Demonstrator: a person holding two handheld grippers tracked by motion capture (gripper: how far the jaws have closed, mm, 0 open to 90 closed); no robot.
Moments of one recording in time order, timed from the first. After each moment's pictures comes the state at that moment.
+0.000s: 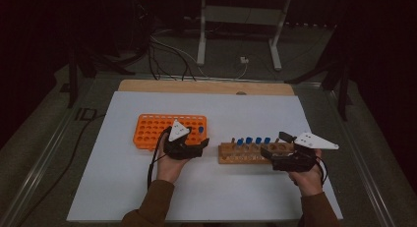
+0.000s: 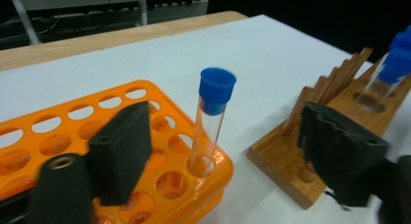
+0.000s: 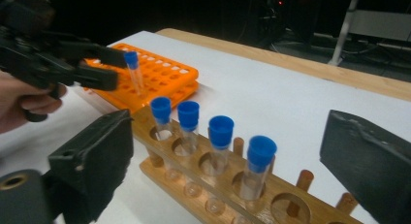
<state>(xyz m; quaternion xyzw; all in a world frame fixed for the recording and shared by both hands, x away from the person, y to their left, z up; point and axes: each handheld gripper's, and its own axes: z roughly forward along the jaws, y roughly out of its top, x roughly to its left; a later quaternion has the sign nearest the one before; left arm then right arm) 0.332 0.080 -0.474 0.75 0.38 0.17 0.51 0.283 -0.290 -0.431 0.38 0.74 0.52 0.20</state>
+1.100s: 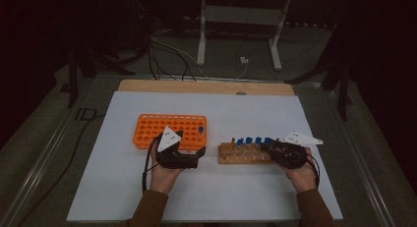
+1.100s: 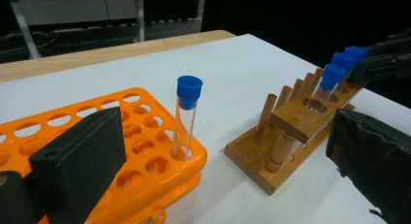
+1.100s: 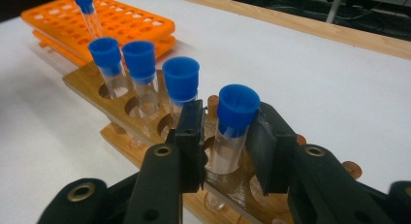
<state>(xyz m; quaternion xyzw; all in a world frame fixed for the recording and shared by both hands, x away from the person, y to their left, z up) 0.299 0.093 -0.460 0.73 0.37 0.18 0.54 0.305 -0.285 -0.461 0.39 0.77 0.45 0.20</state>
